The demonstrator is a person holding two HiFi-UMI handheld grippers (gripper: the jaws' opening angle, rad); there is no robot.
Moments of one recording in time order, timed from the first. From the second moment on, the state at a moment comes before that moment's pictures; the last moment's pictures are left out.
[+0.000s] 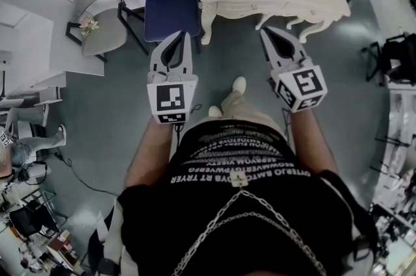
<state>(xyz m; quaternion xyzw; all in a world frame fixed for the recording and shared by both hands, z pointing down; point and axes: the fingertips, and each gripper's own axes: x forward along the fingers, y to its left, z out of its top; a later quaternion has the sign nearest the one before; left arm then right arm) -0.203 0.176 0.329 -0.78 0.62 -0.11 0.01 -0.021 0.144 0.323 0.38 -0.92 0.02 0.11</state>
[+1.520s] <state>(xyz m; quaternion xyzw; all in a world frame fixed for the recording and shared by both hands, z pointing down) -0.123 -0.061 0.341 -0.79 0.60 -0.14 -0.01 0.046 -0.070 0.352 0.37 -0.92 0.04 0.11</state>
